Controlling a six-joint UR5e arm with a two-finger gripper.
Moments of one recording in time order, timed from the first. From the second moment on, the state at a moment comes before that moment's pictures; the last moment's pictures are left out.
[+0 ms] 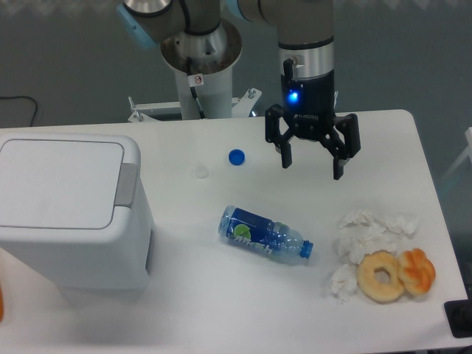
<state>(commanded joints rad) 2.63 -1.64 -1.70 -0.84 1.38 1.17</state>
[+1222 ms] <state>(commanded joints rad) 2.63 -1.62 -1.70 -0.85 1.28 1.04</state>
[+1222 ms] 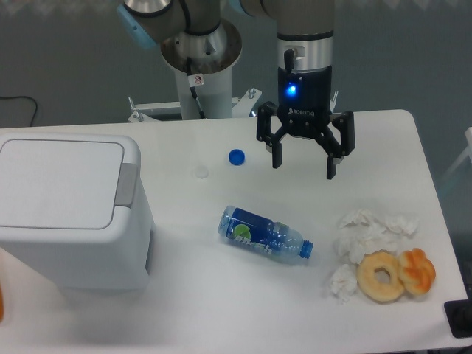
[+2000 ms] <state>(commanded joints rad) 2.61 -1.60 -1.69 -0.84 1.28 0.80</state>
